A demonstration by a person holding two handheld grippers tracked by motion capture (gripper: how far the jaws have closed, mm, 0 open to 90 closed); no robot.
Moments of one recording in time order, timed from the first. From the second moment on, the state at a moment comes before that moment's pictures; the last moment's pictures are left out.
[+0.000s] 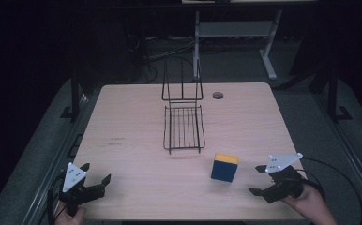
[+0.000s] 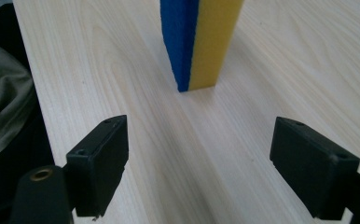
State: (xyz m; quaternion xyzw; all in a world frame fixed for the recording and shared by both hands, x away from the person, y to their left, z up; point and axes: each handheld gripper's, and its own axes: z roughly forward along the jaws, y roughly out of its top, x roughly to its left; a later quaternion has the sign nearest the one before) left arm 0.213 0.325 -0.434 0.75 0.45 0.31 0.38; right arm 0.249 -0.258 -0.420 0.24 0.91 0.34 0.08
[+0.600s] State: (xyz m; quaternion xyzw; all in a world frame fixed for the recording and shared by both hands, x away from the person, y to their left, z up) left arm 0.213 0.324 -0.434 0.75 0.44 0.31 0.38; right arm 0.266 -0.227 -0.410 0.20 0.92 0.33 0.06
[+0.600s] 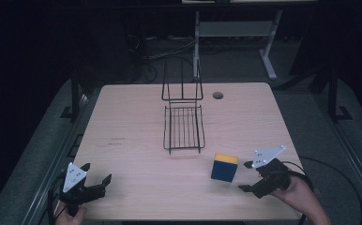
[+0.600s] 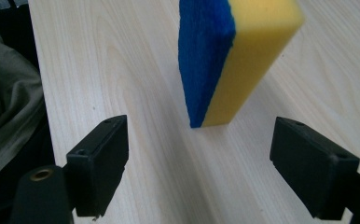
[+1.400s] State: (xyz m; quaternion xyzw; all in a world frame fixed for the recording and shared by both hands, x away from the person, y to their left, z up) left arm 0.212 0.325 -0.433 0.75 0.45 0.31 0.38; right arm 0.288 -0.202 -0.407 0.19 0.93 0.32 0.04
